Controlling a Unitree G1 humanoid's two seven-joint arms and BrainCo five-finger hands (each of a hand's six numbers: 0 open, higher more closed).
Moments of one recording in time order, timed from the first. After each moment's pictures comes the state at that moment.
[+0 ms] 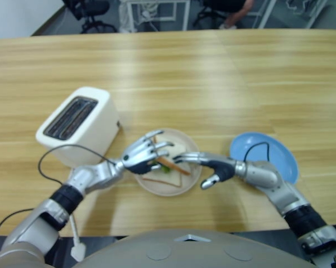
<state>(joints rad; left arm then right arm) -0.26 0.60 -0.60 0.33 1.17 -0.72 0.78 -0.03 -0.64 0.31 0.14 -0.15 -0.74 0.67</state>
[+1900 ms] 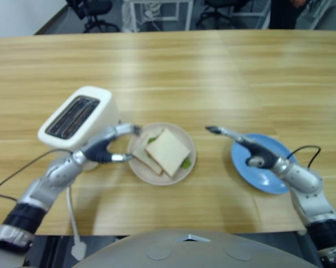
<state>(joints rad) 0.06 0.83 -0.28 0.17 0.10 -0.84 -0.30 0.17 -0.69 0.05 0.14 0.17 -0.77 0.67</state>
